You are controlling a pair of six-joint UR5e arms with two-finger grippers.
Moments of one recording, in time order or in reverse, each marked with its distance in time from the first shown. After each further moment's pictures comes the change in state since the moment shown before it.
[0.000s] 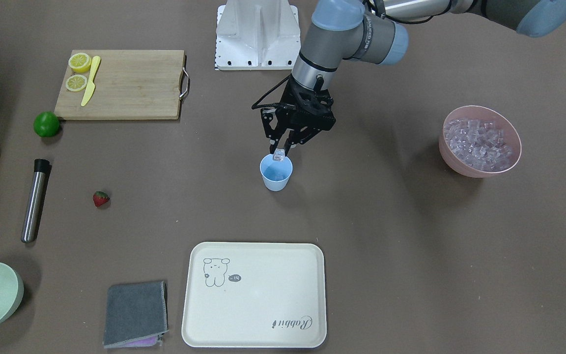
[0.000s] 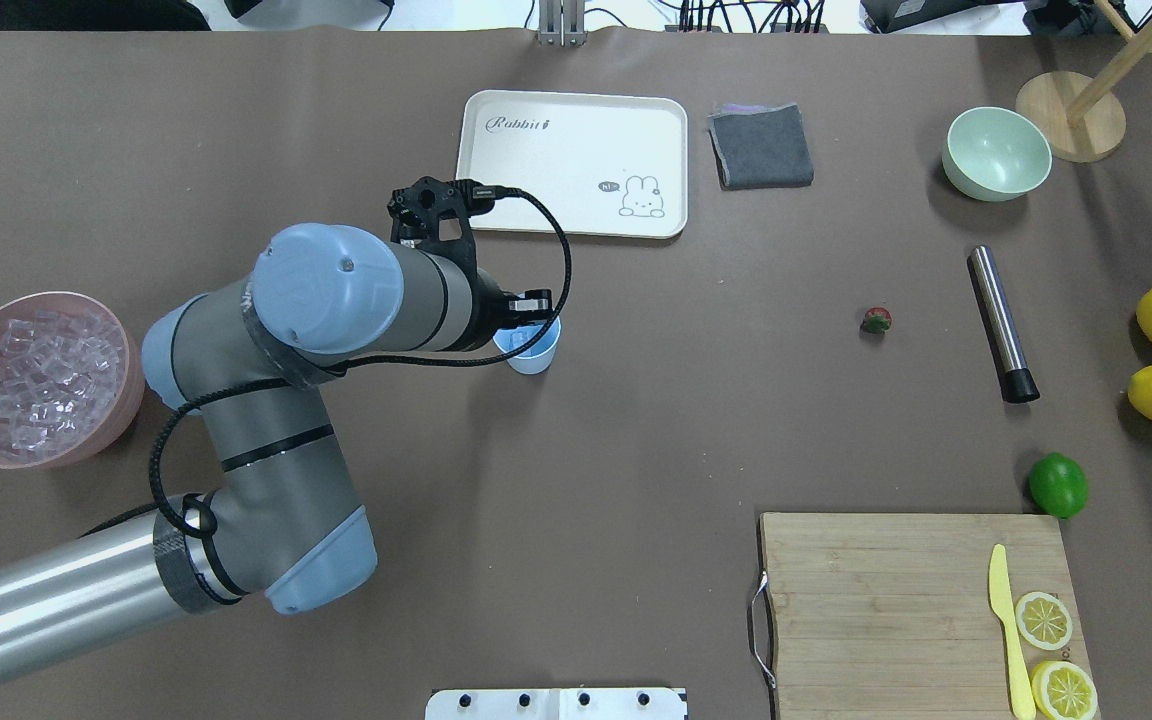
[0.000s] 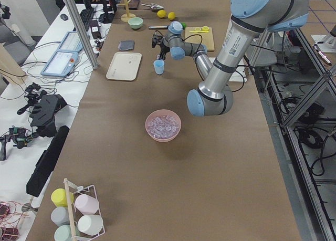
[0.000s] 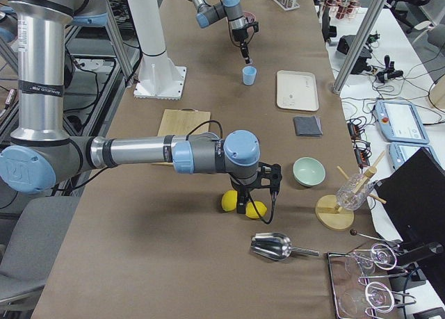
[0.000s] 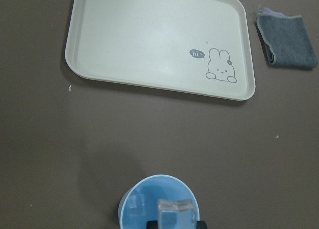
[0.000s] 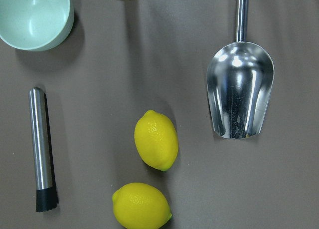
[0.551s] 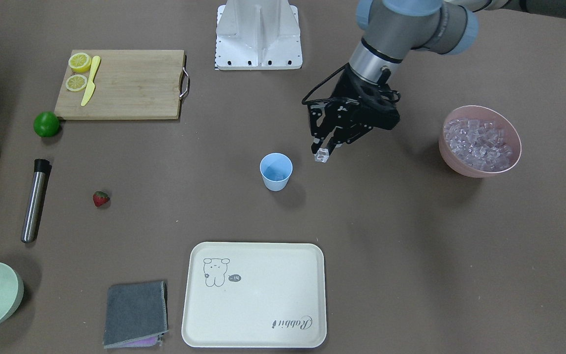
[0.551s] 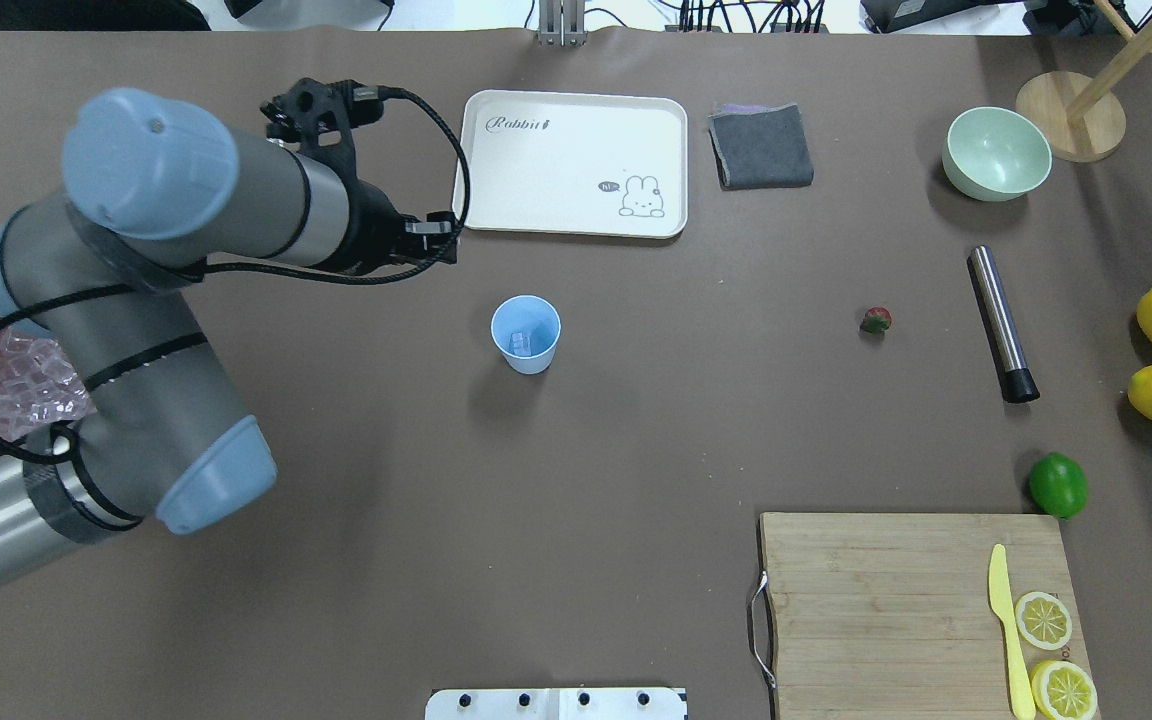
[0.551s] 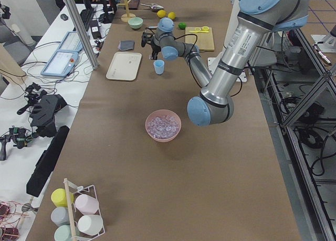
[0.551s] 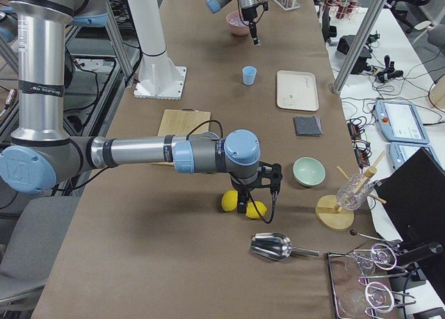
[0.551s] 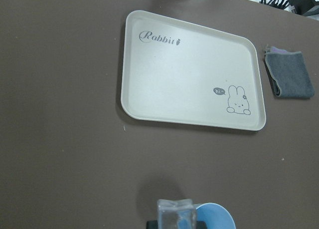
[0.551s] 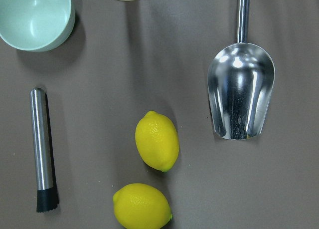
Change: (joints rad) left arm -0.150 0.070 -0.117 0.053 -0.162 0.057; right arm 0.000 0.001 0.001 0.000 0.000 -0.001
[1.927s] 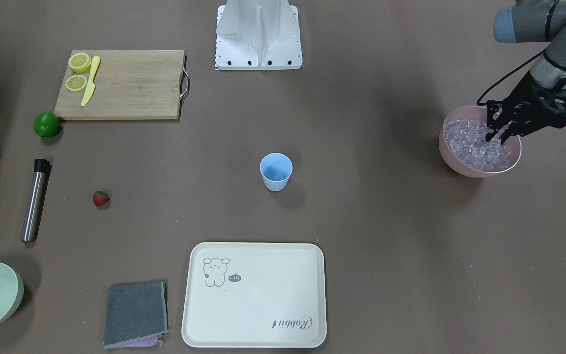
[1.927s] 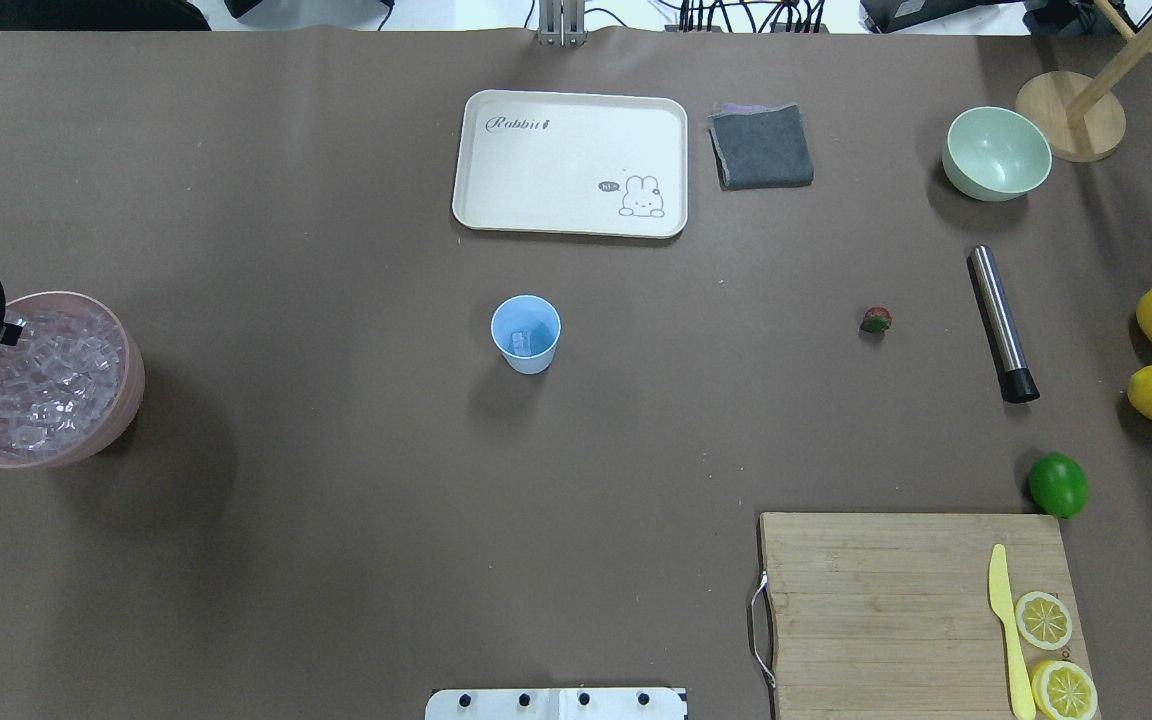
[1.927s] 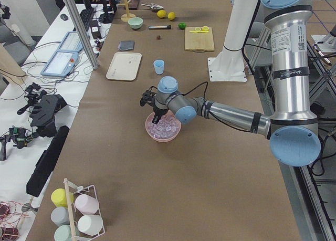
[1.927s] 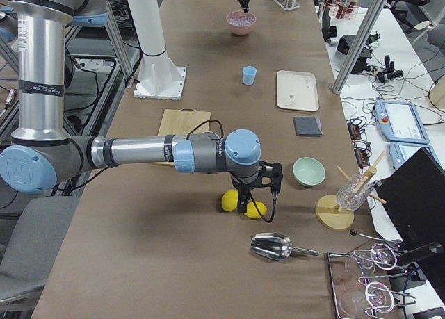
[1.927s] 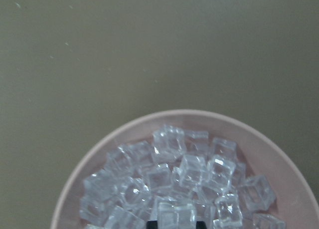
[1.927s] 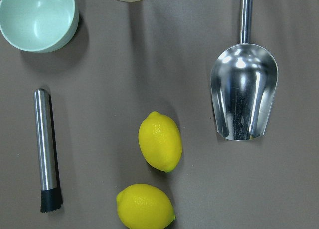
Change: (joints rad) left arm -0.421 0.705 -0.068 -0.255 -0.345 0.712; right arm 0.000 0.003 -0.001 0.000 0.009 0.001
